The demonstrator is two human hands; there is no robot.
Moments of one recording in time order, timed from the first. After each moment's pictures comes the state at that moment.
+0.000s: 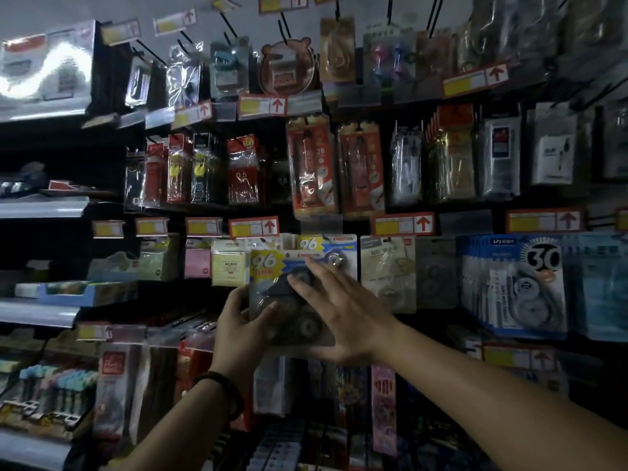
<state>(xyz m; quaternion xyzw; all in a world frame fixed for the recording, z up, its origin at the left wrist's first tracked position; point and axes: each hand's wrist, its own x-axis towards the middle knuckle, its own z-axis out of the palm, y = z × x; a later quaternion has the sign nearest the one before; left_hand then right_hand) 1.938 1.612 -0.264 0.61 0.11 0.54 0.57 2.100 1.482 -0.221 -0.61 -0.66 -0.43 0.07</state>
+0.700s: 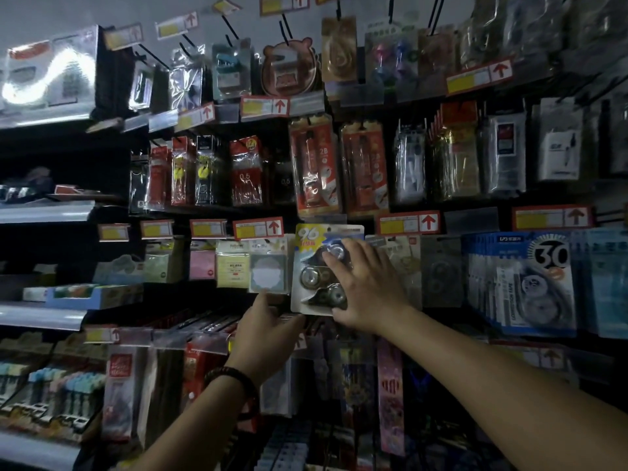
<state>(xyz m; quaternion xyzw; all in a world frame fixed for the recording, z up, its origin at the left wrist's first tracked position) 1.941 1.601 -0.254 0.76 0.23 0.50 0.34 2.116 1.490 -0.198 -0.71 -0.51 -0.48 0.09</state>
